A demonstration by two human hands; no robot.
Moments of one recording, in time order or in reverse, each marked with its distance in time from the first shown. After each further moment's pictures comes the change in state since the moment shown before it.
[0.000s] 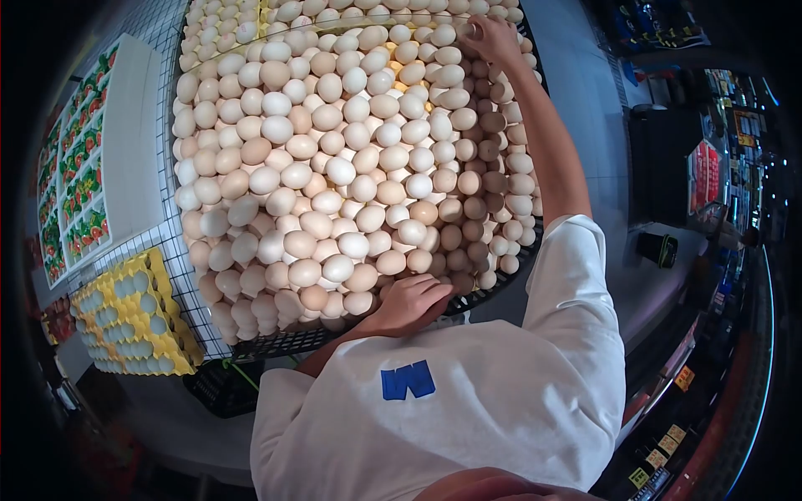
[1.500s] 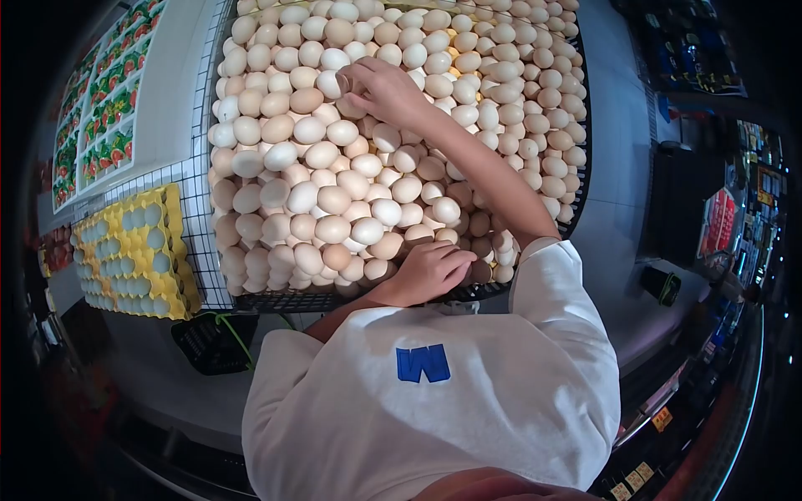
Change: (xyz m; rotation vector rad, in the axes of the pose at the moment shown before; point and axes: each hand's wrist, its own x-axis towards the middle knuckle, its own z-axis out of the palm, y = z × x) left_hand 0.000 -0.006 0.001 0.043 0.185 -0.038; right_hand -0.018 -0.309 -0.020 0.787 -0.020 -0.271
